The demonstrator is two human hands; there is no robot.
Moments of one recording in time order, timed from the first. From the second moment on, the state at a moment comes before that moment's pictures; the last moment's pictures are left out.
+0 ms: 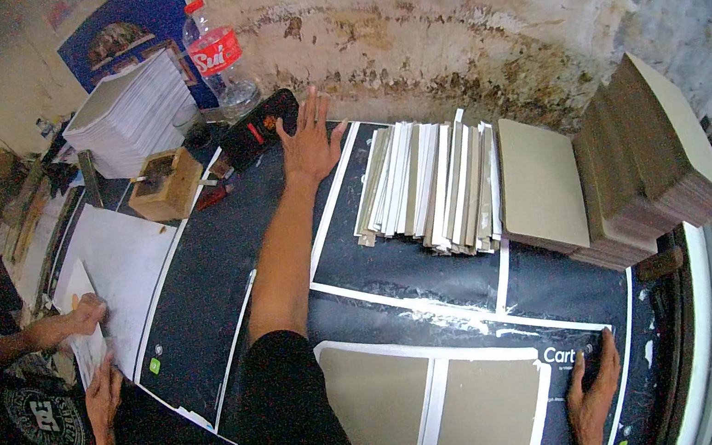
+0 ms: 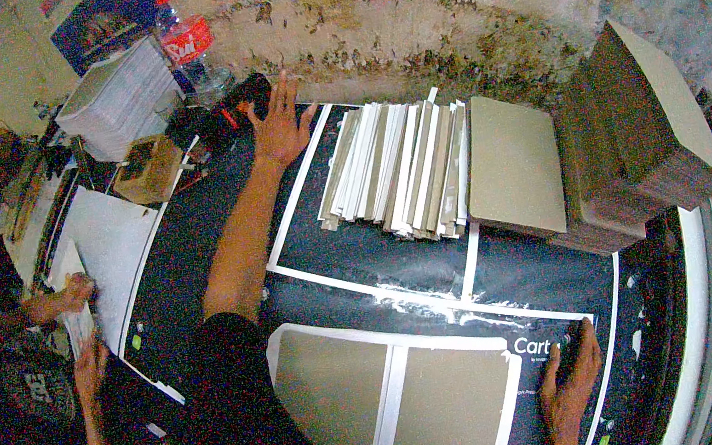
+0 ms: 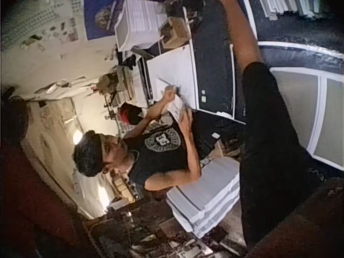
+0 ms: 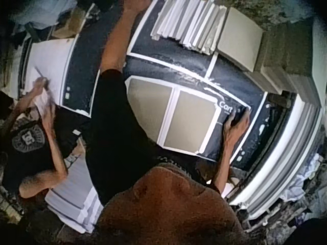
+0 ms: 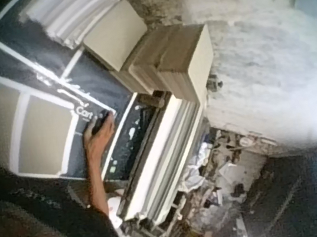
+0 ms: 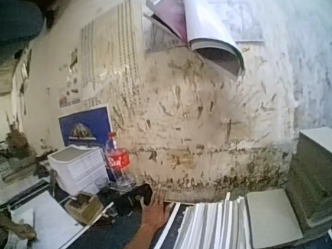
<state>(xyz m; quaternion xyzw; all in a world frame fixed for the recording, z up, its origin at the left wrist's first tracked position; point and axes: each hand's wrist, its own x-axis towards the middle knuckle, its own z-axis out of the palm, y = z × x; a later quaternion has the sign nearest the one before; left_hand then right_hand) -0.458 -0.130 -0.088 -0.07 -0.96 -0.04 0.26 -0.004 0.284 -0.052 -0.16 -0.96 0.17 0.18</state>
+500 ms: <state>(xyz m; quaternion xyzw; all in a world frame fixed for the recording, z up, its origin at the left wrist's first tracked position) -0.391 -0.130 -0.116 -0.12 -0.93 -0.22 0.28 -0.005 0.301 -0.074 -0.13 -0.96 0.18 0.17</state>
